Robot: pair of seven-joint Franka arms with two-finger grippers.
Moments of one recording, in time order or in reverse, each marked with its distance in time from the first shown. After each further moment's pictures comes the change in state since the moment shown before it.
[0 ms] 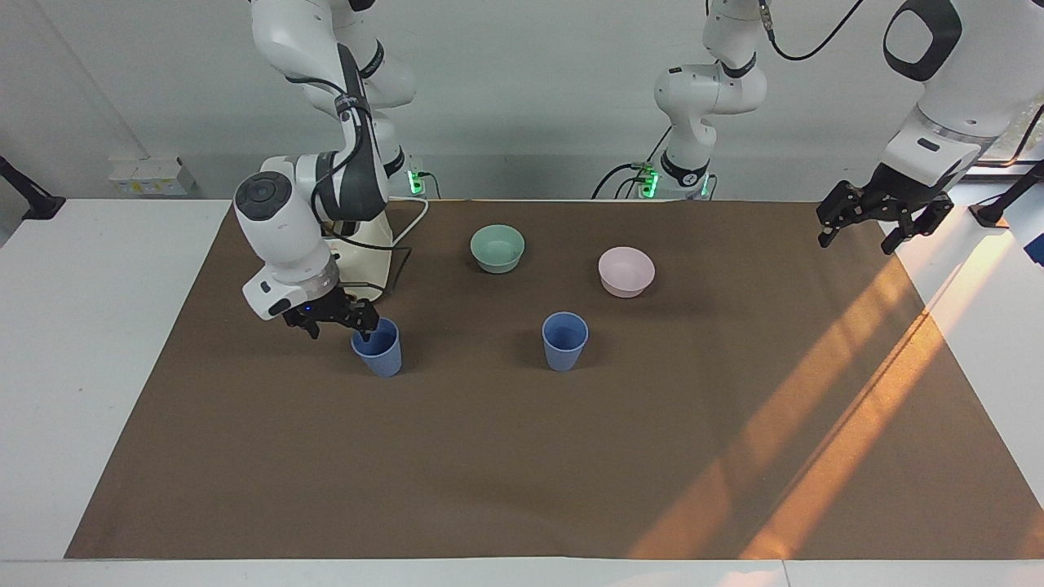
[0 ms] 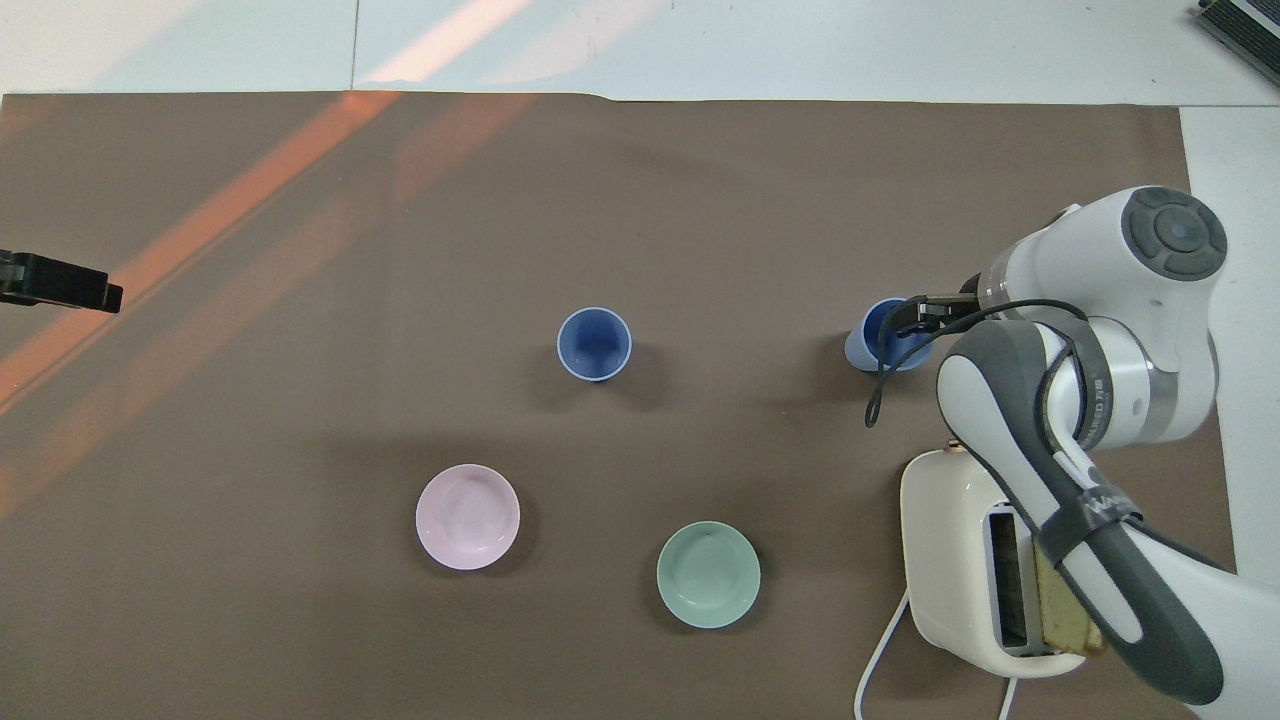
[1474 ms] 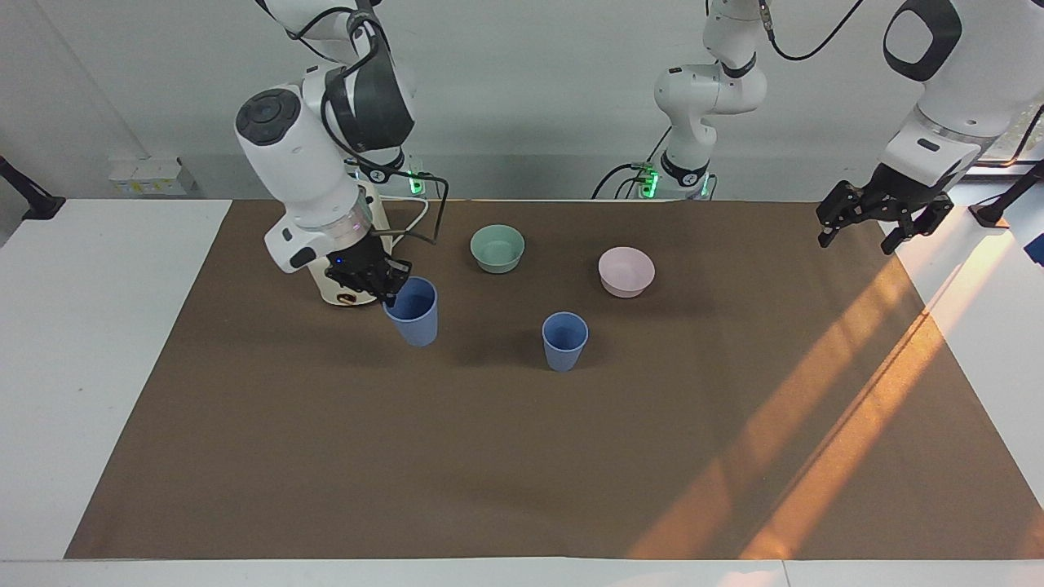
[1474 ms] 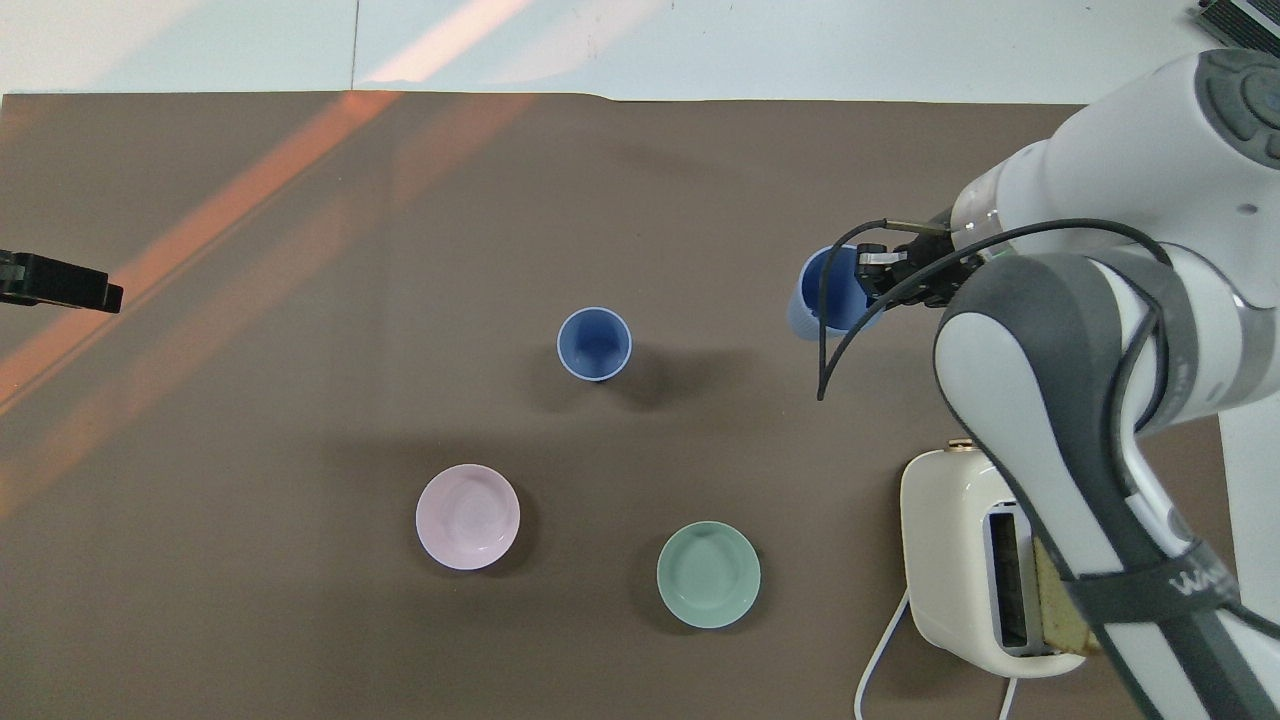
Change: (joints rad) left arm 0.000 0.000 0.000 0.000 0.000 0.000 0.000; right arm 0.086 -0.011 0.065 0.362 0.133 -0.353 0.236
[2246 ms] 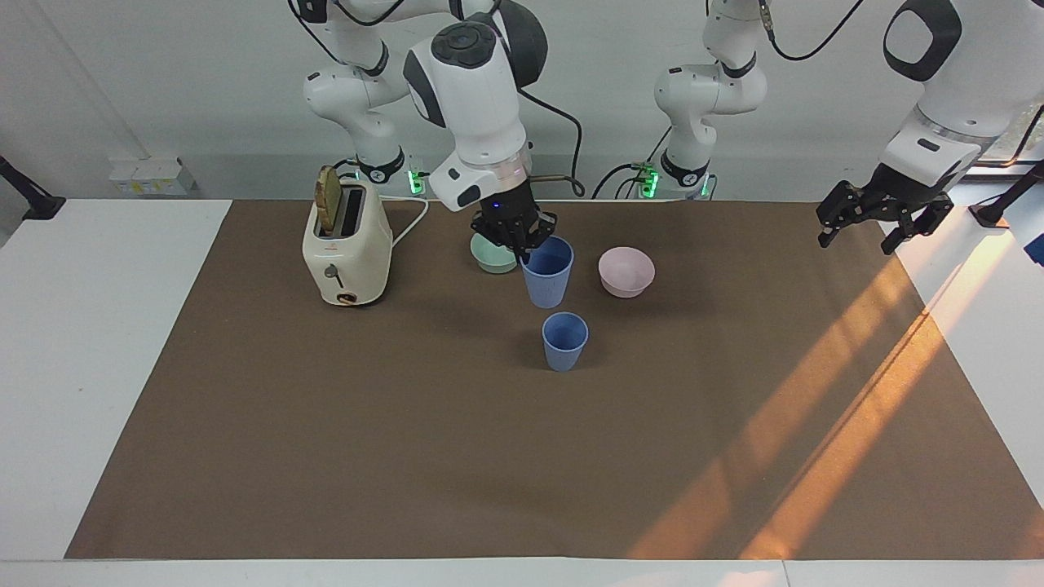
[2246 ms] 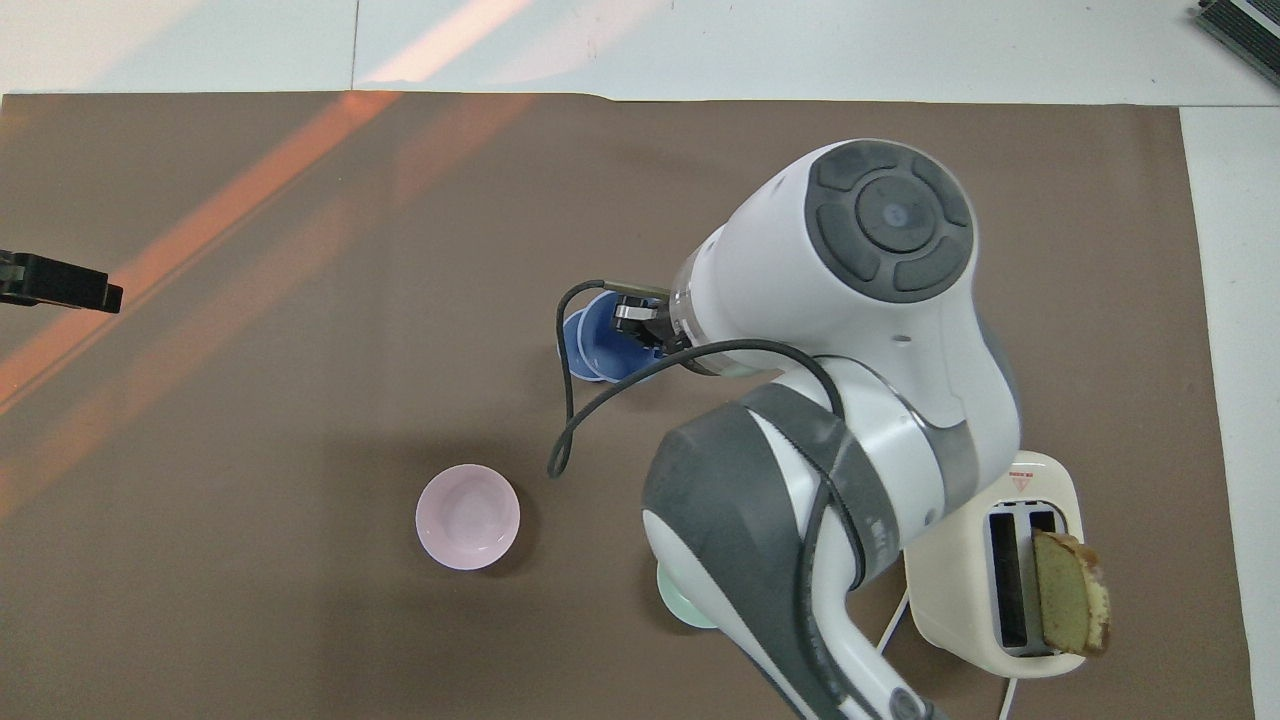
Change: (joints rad) left arm 0.000 0.000 0.000 0.000 0.000 0.000 0.000; right arm 0.293 0.058 0.011 0.101 -0.002 0.055 0.386
